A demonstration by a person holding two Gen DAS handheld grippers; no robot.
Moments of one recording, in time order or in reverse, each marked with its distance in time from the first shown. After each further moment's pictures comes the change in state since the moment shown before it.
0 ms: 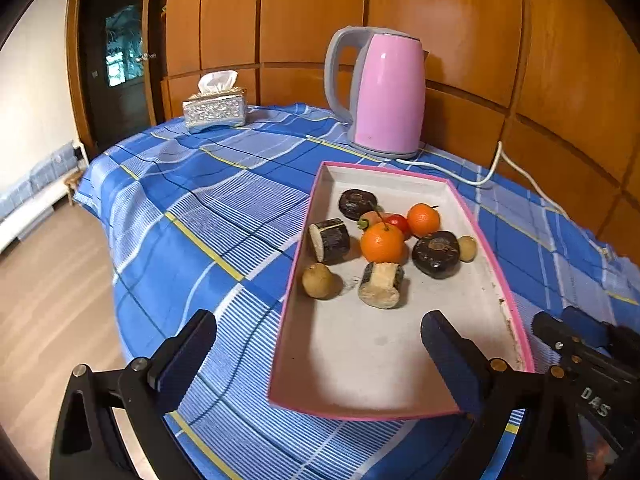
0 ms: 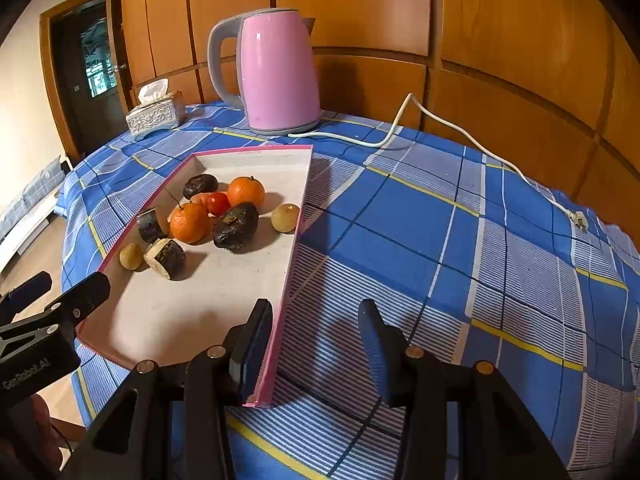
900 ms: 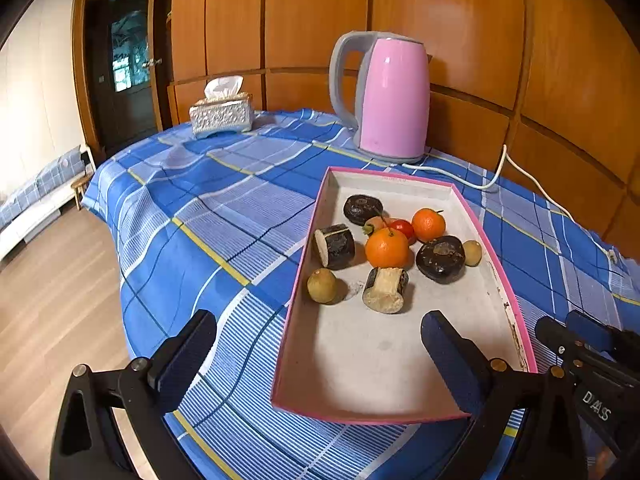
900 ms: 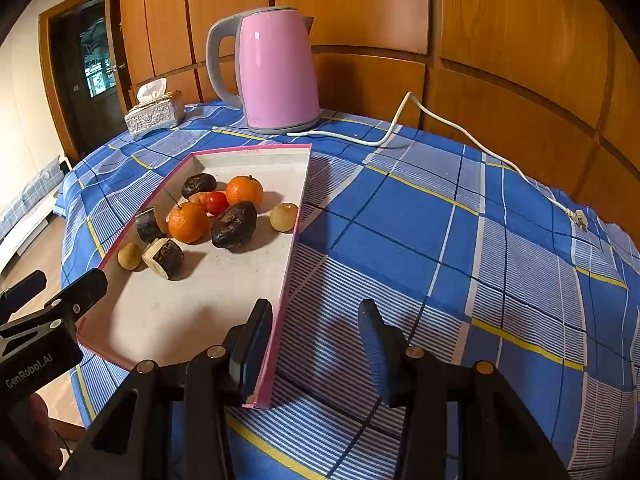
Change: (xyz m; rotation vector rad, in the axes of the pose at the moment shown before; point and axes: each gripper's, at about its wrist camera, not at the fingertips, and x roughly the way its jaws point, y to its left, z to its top) left arm -0.003 0.000 -0.001 0.001 -0.030 0.017; right arm 0.001 0.000 0.000 0.003 0.002 -0.002
